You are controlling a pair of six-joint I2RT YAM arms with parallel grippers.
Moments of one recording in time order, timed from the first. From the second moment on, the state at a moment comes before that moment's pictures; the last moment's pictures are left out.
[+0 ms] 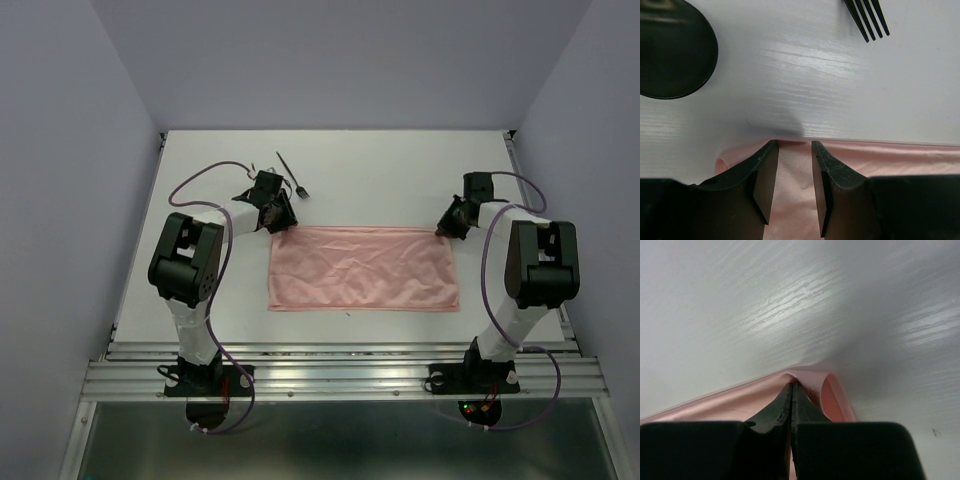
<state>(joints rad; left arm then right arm) -0.35 1.89 1.15 -0.17 0.02 -0.66 -0.05 1.80 1.06 -0.30 -0.07 0.57</state>
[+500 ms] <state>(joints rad) -0.35 1.88 1.15 -0.20 -0.08 -0.69 -0.06 1.74 1.03 -0.33 0.06 0.56</state>
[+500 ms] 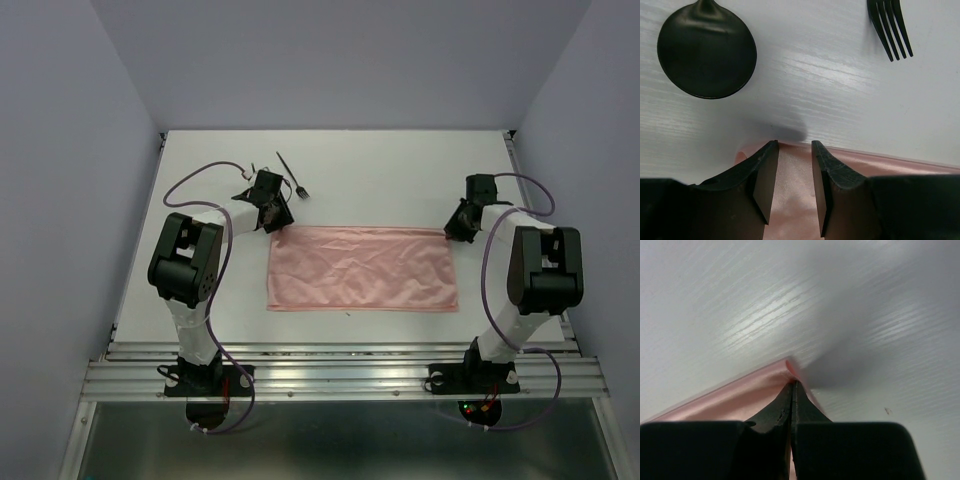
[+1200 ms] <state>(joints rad) -0.35 1.88 1.17 -0.24 -0.14 -0.70 -0.07 1.54 0.84 -0.45 -0.02 0.51</state>
